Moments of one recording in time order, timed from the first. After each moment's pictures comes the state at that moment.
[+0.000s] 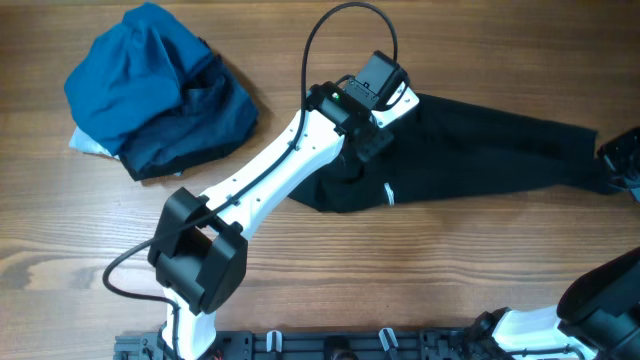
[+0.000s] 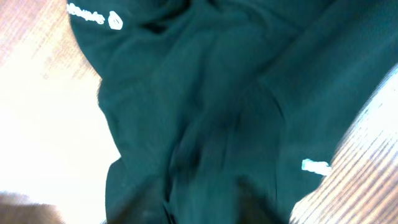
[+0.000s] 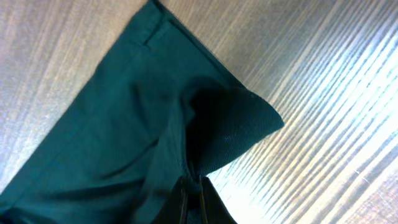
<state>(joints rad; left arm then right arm) -0.72 2.00 1.75 -0.87 -0.01 0.22 -0.68 1.66 1.39 -0.99 -0.05 0.38</state>
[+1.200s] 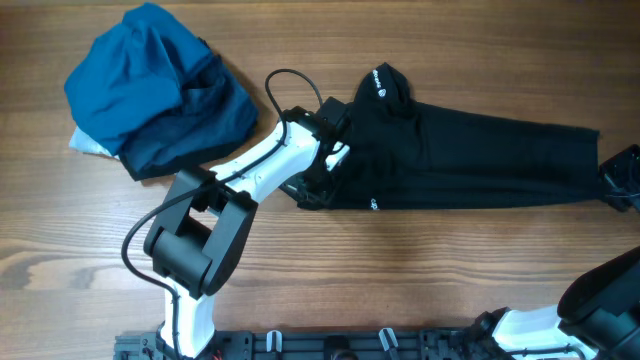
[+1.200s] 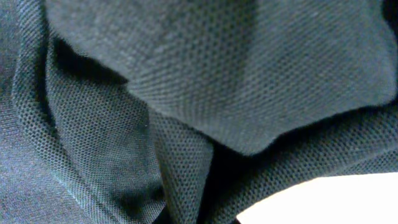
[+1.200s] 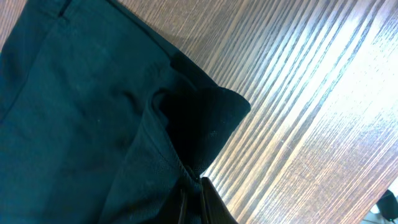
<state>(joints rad) -0.61 2.04 1.41 -0.99 0.10 -0.07 -0.68 1.66 1.39 -1.11 0.15 0.35</state>
